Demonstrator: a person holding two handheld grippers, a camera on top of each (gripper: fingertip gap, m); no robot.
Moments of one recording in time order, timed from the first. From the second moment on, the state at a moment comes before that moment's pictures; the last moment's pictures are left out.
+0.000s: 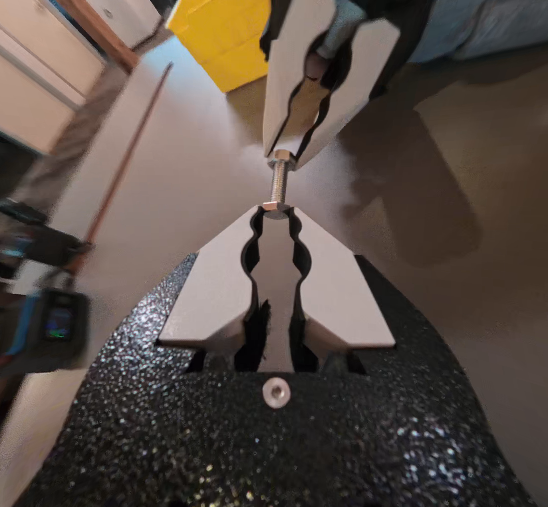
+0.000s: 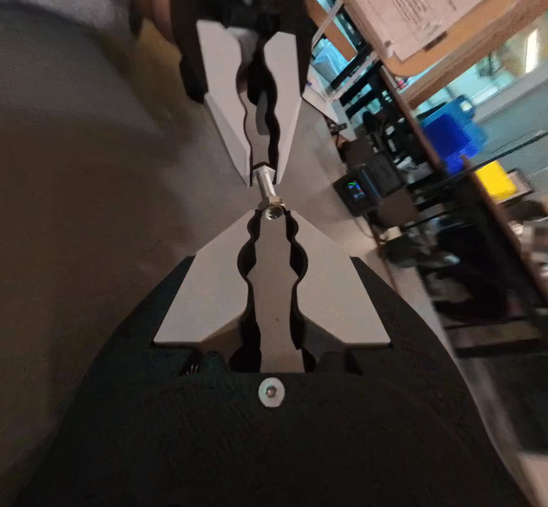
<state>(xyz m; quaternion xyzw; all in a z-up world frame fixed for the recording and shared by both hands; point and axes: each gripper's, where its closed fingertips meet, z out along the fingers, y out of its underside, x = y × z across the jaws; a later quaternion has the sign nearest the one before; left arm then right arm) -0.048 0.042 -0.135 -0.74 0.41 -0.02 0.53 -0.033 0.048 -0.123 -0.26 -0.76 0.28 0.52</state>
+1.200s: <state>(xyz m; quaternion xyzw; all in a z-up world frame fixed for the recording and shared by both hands) -0.111 0.056 -0.063 -0.66 0.18 0.07 0.72 -0.029 0.077 -0.068 -0.43 -0.59 0.46 0.51</state>
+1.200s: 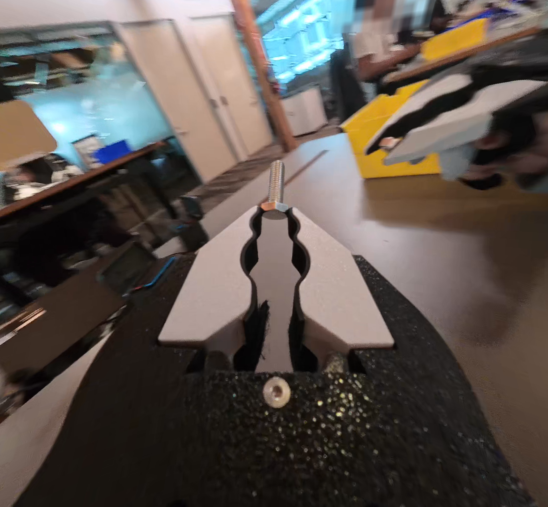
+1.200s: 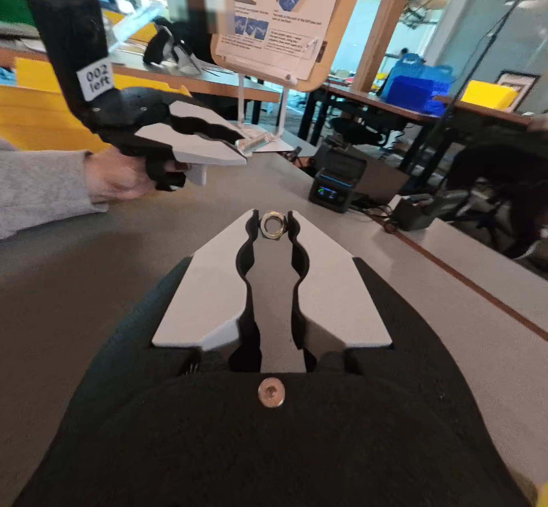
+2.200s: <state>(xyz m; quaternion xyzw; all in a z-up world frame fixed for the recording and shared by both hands) -0.061 0.072 -0.100 -0.67 0.29 0.16 0.66 0.205 0.214 -0.172 -0.77 -0.59 0.12 0.22</state>
